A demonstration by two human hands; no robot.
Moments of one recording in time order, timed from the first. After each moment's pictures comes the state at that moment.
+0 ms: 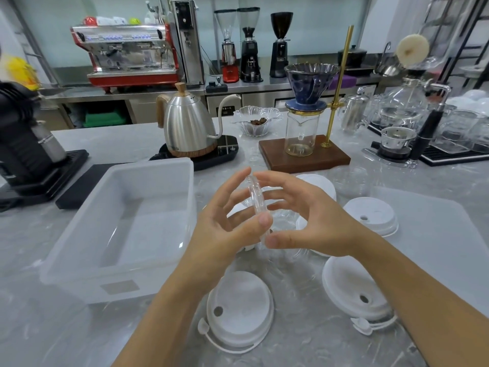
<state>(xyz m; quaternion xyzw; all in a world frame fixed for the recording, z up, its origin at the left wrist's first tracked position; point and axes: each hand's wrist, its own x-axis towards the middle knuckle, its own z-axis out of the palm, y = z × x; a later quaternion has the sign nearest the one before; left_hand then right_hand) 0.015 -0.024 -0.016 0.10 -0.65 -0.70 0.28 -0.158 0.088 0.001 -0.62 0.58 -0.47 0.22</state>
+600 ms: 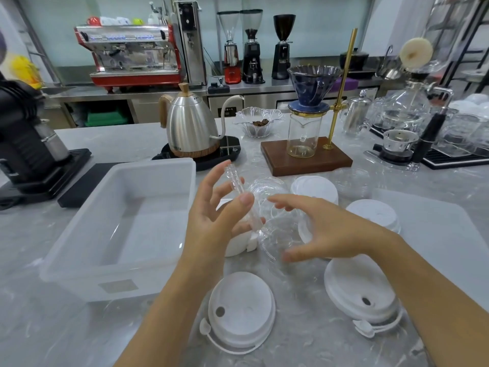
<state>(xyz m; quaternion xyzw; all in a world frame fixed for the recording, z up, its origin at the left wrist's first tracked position) 0.012 -0.028 -0.013 0.15 -0.57 -0.71 0.39 -0.182 0.095 -0.003 -0.62 0.73 -0.21 0.19</state>
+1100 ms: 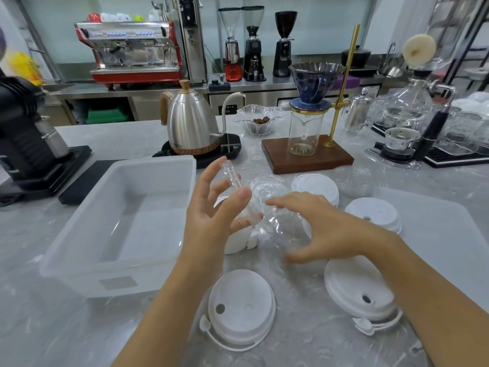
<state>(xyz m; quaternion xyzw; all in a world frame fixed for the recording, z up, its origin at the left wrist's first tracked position) 0.012 -0.028 -0.014 0.18 -0.56 -0.71 0.40 -0.184 0.092 -0.012 -0.65 0.73 -0.16 0.15</state>
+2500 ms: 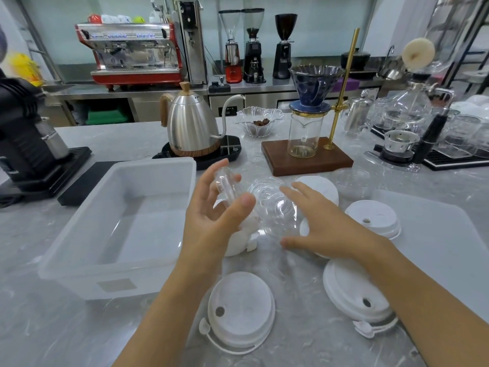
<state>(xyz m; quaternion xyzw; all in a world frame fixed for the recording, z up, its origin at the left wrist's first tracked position) 0.014 -0.026 -0.011 0.16 -0.60 -0.66 0.42 -0.184 0.083 -0.021 -0.57 0.80 -0.17 0.08</state>
